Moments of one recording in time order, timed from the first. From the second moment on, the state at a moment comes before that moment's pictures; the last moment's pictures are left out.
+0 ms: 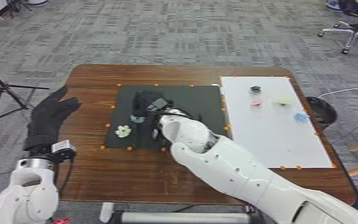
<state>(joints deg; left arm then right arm) 111.2 -65.2 -100.2 -103.4 57.0 3.3 15.2 -54.4 -79.6 29.2 -75.3 -127.1 4.0 15.4</state>
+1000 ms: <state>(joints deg) 112.8 -65.9 -101.2 -104.3 57.2 2.9 15.1 -49.4 -69.9 28.5 -92.6 -112.9 2.8 16.6</state>
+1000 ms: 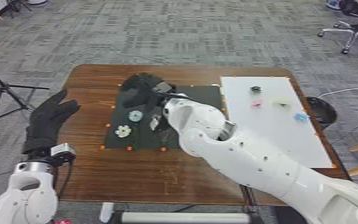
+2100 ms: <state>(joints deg) 116.8 -67.6 -103.3 -106.2 57.4 3.7 14.5 -89.1 -38.3 84.1 -100.6 -127.5 -5.3 23.7</state>
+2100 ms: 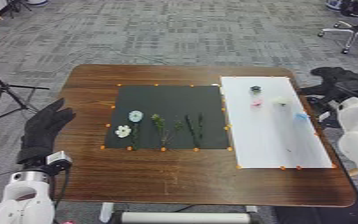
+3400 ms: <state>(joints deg) 117.9 -68.1 -104.3 -106.9 57.5 3.0 13.9 -87.0 -36.9 69.8 -93.7 -130.7 15.4 24.4</state>
